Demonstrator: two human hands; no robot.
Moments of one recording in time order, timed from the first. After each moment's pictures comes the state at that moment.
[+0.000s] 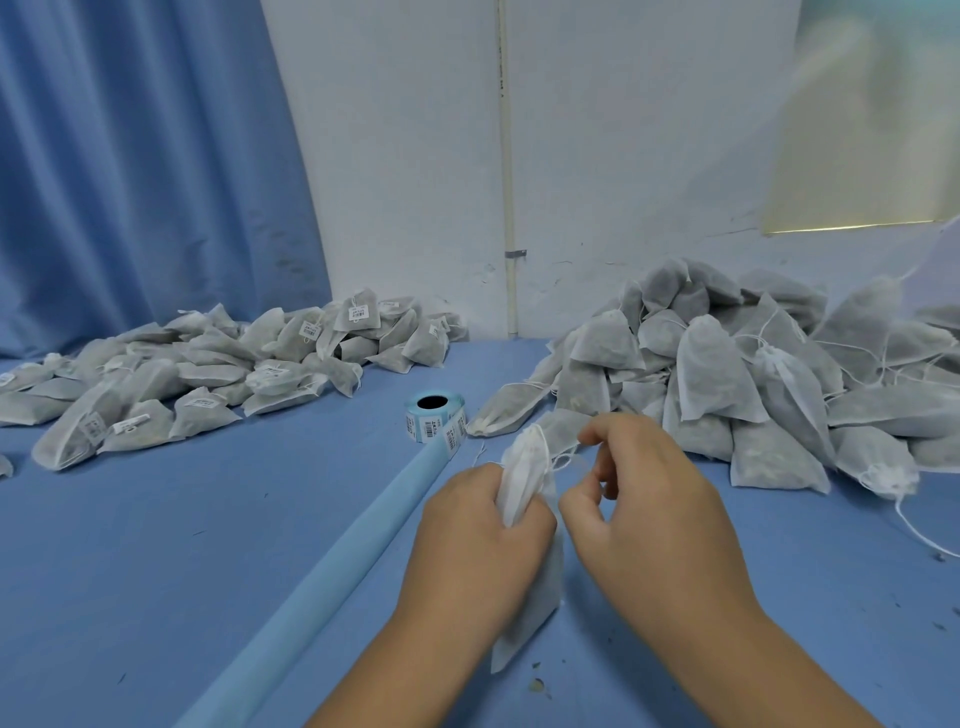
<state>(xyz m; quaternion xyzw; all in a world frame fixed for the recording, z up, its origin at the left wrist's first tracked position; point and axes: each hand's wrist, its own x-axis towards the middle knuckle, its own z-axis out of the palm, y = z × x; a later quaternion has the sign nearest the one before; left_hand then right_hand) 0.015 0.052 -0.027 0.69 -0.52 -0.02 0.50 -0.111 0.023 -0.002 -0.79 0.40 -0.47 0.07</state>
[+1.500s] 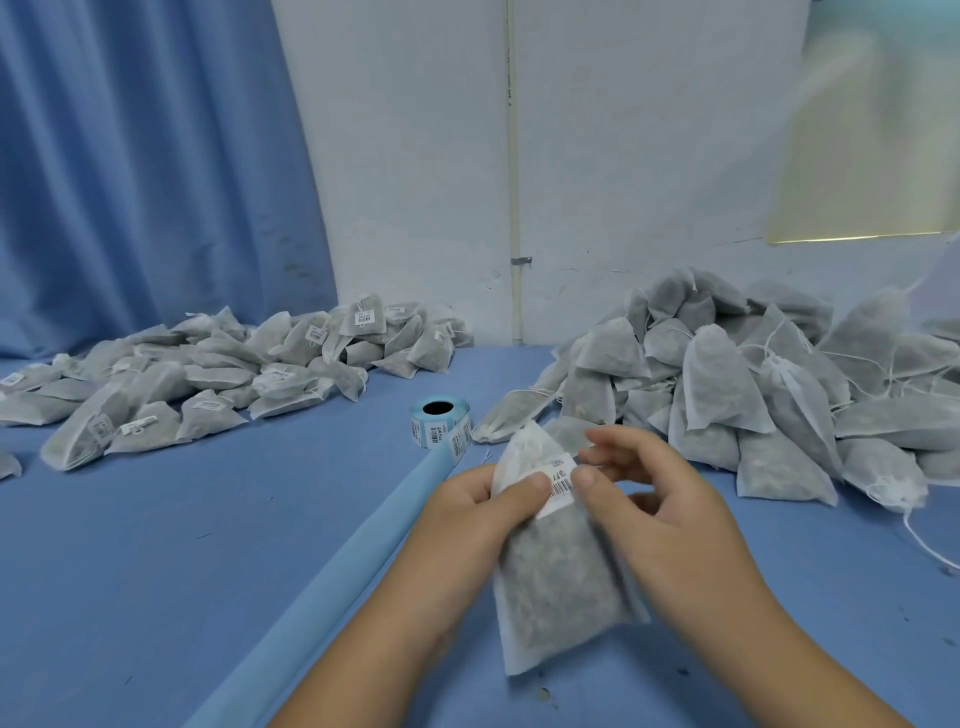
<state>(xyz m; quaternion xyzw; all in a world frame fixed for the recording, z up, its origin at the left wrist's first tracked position) 0.027 0.065 -0.009 0.53 -0.46 -0.41 0.59 -0.120 0.011 -0.008 -0.70 0.33 -0.51 0.39</state>
